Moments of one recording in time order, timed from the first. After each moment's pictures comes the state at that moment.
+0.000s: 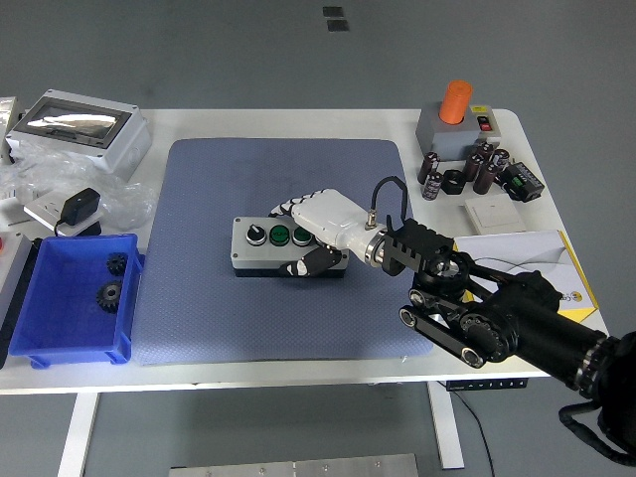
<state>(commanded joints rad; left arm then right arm) 0.10 0.12 -1.77 -0.18 1.46 -0.09 0.08 0.76 -0.08 0.47 0.90 -2.05 -0.19 0.09</state>
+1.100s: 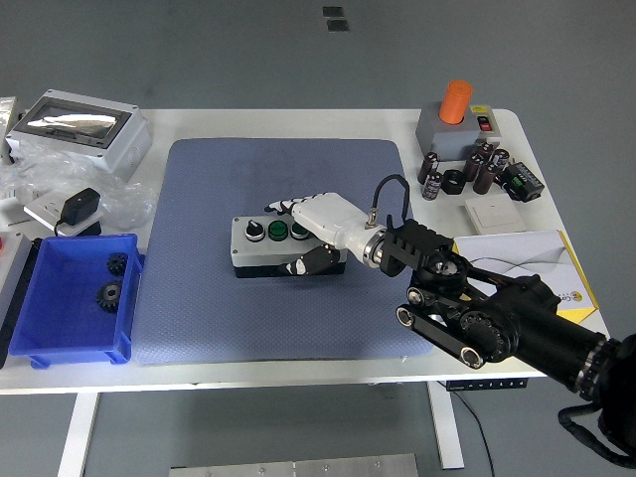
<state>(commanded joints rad) 0.11 0.12 -1.76 -0.18 1.46 -0.10 0.08 0.75 -0.08 0.48 0.93 -1.95 -0.13 0.05</state>
